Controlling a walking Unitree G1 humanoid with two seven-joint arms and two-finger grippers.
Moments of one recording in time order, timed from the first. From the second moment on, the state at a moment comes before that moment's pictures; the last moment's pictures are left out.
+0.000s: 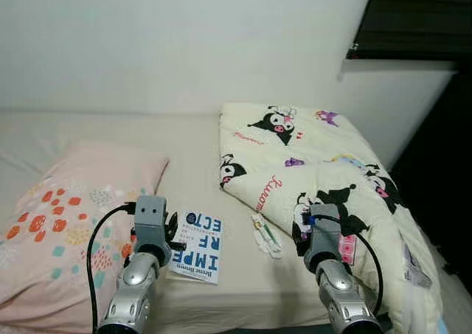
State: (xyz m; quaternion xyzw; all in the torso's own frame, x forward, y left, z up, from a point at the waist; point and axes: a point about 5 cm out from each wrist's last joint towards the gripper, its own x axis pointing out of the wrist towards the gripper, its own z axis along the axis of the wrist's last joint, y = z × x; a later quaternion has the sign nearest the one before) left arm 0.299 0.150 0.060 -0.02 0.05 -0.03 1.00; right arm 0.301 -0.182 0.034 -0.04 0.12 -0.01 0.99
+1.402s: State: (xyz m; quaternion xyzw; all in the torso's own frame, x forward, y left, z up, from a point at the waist) left arm 0.299 0.145 0.065 -0.04 0.04 -0.05 1.00; right arm 0.301 -0.184 0.035 -0.04 0.12 -0.01 0.99
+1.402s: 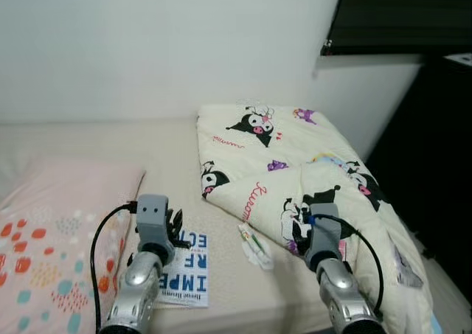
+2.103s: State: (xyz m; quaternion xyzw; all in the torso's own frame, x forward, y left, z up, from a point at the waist) left arm 0.299 0.147 0.066 -0.04 0.04 -0.04 1.00; right arm 0.304 -0.177 0.038 -0.04 0.12 0.00 0.99
